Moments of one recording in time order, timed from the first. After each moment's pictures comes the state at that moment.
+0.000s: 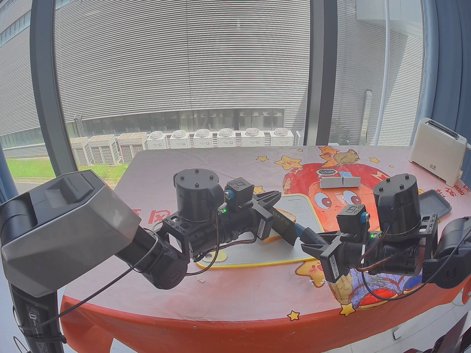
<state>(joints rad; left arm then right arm) -0.65 2.24 -1.02 -1.05 -0.21 0.10 0.69 1.66 -0.66 -0.40 -0.07 -0.04</state>
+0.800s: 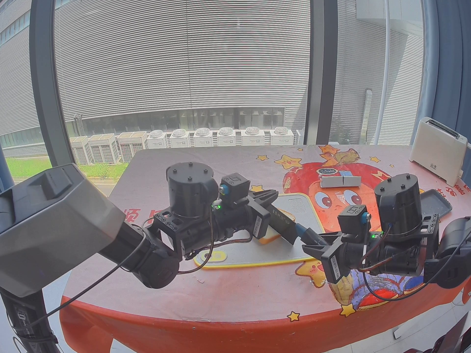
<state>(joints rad) -0.65 2.14 -1.00 -1.04 -0.21 0.07 0.69 1.65 -0.66 -0.39 -0.07 -0.04</state>
